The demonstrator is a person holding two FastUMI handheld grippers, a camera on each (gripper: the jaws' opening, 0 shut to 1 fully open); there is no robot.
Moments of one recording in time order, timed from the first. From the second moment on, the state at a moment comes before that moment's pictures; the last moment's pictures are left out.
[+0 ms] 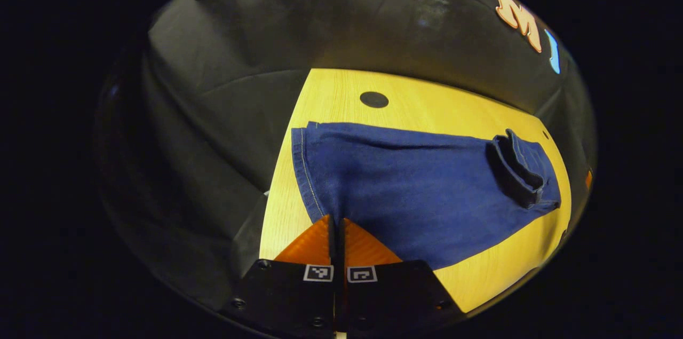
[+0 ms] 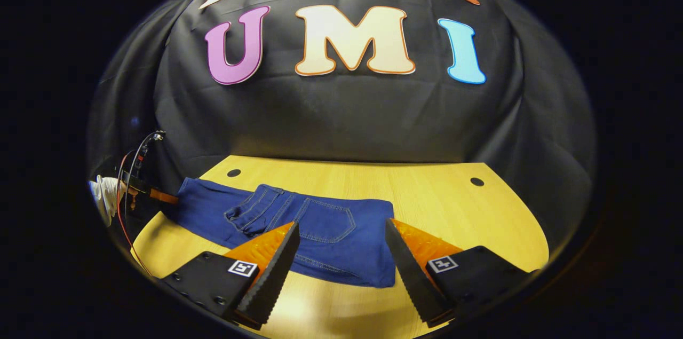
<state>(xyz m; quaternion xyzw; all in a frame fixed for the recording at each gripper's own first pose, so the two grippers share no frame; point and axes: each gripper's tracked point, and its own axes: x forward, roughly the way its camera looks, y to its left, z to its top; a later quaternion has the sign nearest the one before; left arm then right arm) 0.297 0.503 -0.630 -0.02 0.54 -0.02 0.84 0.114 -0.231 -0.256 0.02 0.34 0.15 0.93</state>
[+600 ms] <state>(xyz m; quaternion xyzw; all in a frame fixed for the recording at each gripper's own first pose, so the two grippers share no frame) 0.291 0.520 -0.638 0.05 0.59 -0.05 0.81 0.108 -0.233 -0.268 0.03 0.37 0.13 0.92</state>
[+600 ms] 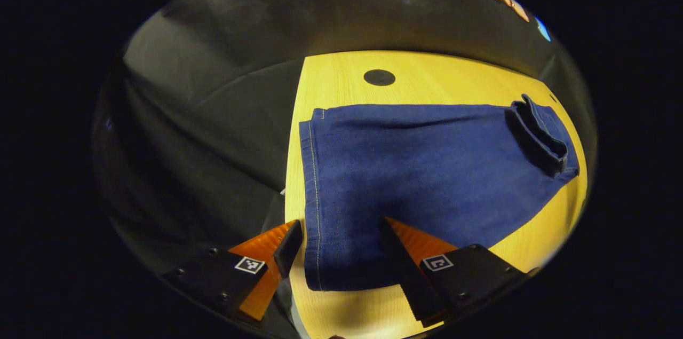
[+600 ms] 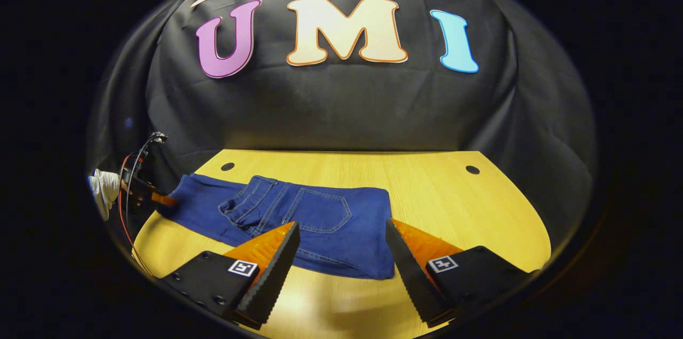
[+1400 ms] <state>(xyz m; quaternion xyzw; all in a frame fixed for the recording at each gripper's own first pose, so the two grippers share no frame) 0.291 0.509 -0.631 0.04 0.64 -0.11 0.76 0.101 -0.245 -0.278 0.03 0.38 0.12 0.91</state>
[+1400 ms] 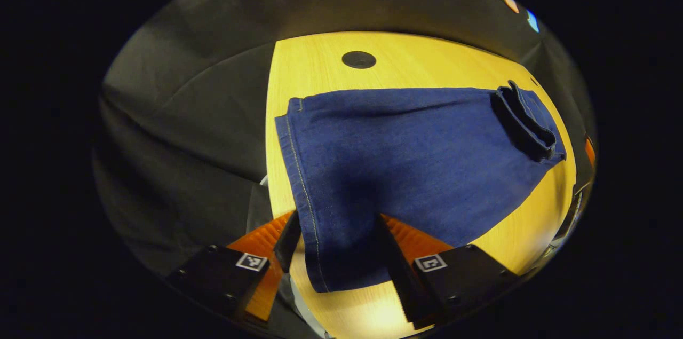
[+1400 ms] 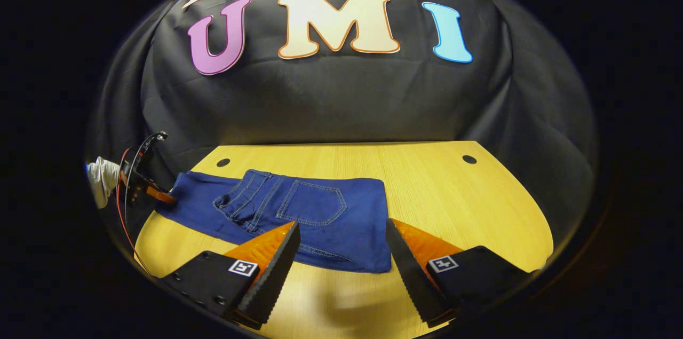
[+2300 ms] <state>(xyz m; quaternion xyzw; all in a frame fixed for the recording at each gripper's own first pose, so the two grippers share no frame) 0.361 0.371 -0.502 -0.05 0.47 -0.11 0.87 0.109 -0.314 -0.235 0.06 0.34 0.14 0.93</state>
